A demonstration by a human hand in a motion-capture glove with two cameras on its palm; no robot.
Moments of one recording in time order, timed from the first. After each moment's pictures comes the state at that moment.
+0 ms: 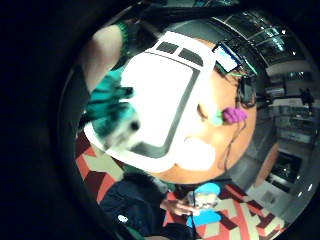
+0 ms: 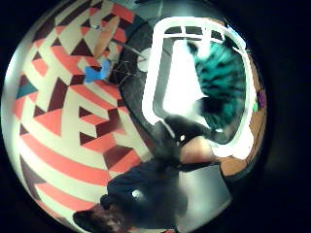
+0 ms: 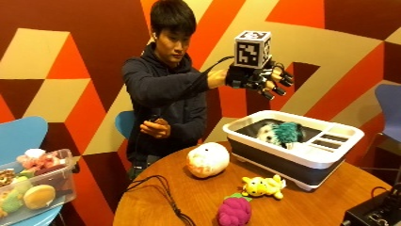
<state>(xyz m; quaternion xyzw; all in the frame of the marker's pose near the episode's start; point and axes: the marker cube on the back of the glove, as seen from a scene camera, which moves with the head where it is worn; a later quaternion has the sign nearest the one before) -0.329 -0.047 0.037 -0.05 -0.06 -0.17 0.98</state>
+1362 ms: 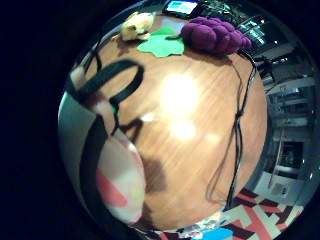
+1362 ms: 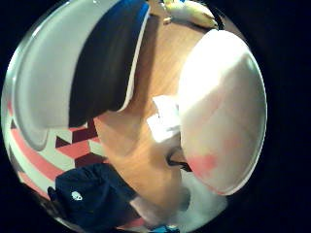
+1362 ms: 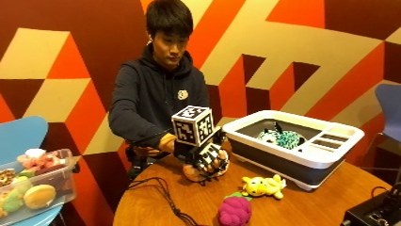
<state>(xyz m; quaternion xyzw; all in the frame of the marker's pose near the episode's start) -0.115 -0.025 0.224 0.04 -0.01 -0.15 0.99</state>
